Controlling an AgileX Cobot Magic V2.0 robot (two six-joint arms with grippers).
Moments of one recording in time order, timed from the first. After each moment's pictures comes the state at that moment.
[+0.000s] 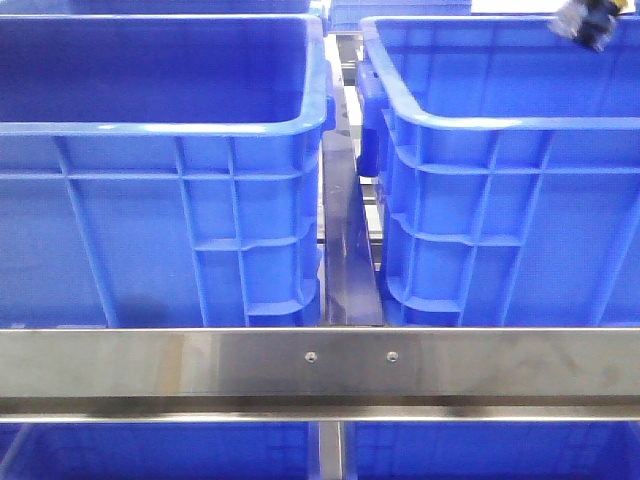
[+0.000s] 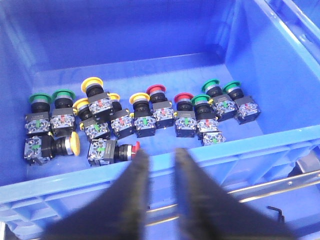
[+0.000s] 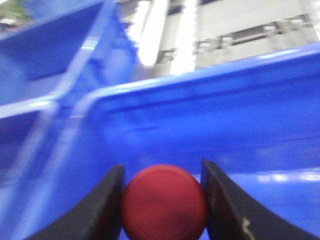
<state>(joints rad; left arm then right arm) -0.24 0.51 -0.68 -0.02 0.63 -0.06 -0.02 1.29 -0.91 1.62 0.21 -1.33</state>
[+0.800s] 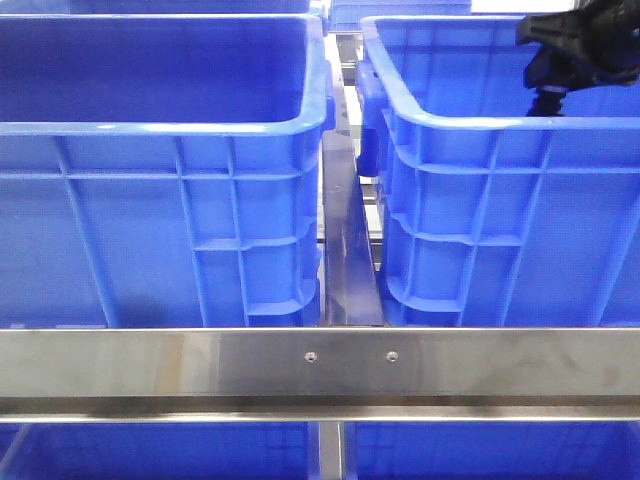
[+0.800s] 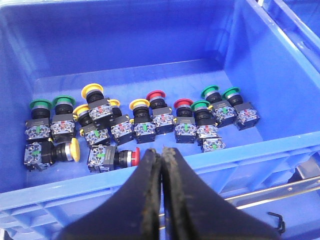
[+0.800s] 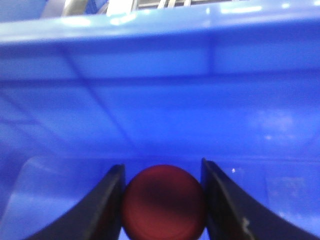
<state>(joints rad) -0.24 0.51 -0.68 -0.02 0.62 -0.06 -0.02 1.84 -1.27 1.65 0.15 -1.55</state>
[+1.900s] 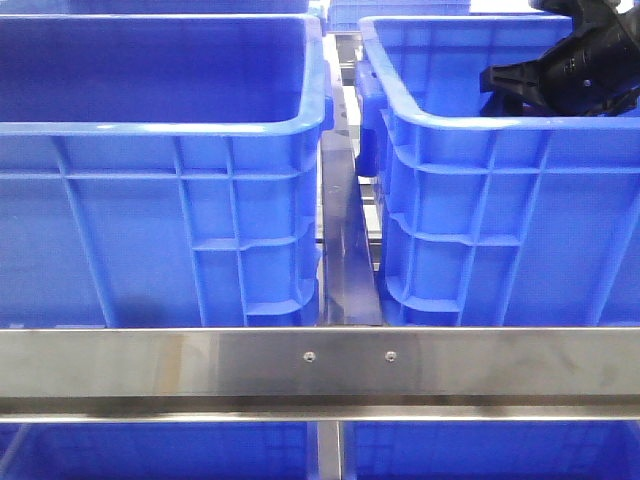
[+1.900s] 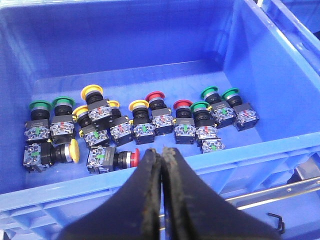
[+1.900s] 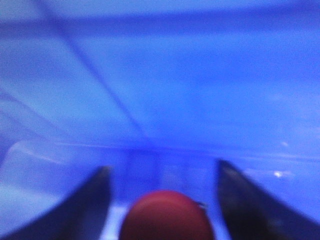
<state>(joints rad) -0.24 0.51 -0.68 -0.02 0.62 -0.06 0.00 1.98 -1.36 1.66 0.20 -1.57</state>
